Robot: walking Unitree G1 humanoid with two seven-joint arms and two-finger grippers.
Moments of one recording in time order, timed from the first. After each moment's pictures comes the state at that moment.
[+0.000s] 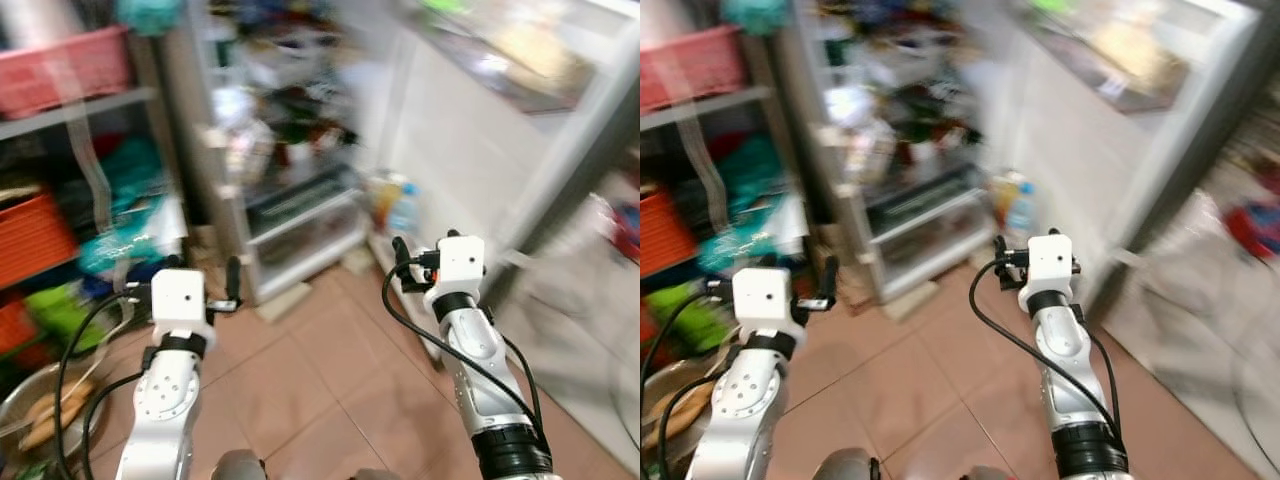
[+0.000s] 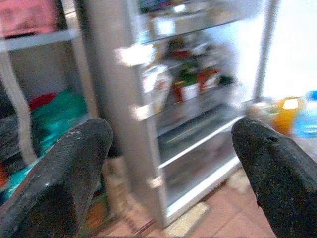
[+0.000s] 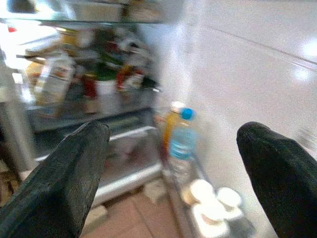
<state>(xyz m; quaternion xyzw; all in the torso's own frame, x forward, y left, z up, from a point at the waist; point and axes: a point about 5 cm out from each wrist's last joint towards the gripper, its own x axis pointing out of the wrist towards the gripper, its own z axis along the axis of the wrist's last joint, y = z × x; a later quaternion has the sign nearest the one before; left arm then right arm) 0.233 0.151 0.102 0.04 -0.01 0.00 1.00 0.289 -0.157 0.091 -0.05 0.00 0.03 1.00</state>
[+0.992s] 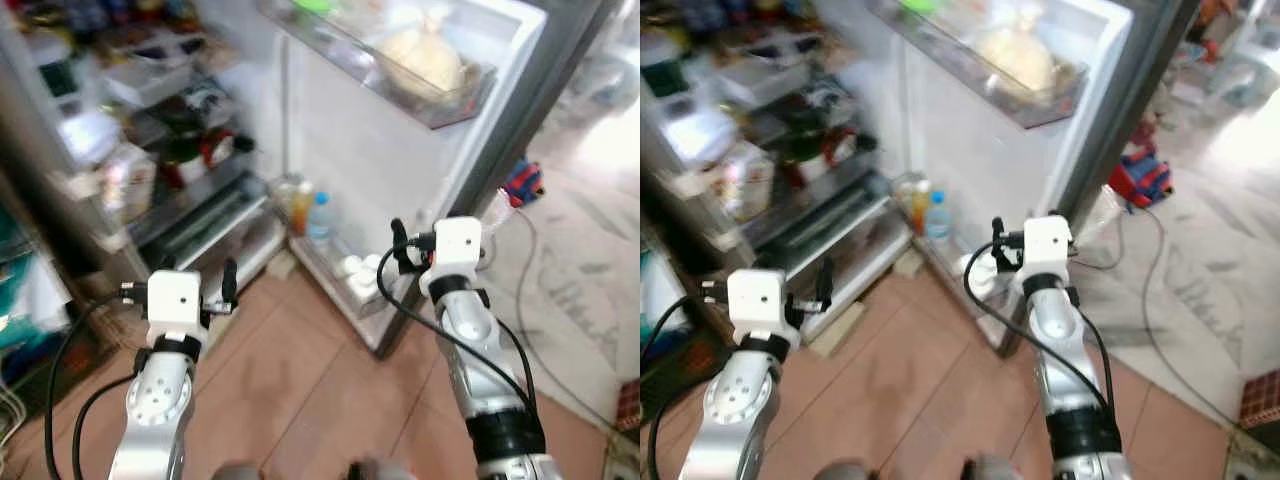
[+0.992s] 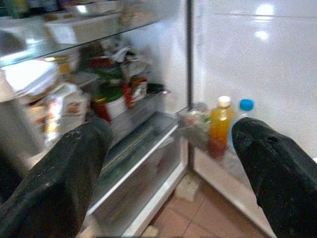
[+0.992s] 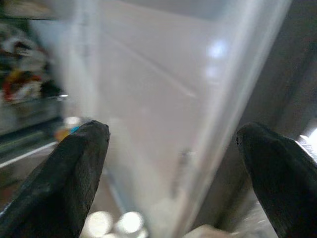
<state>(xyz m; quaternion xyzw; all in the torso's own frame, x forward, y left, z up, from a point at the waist) 0.229 0.155 0.097 0.05 0.00 -0.01 1.00 0.302 -0.152 0.107 -0.06 -0.02 0.02 1.00</state>
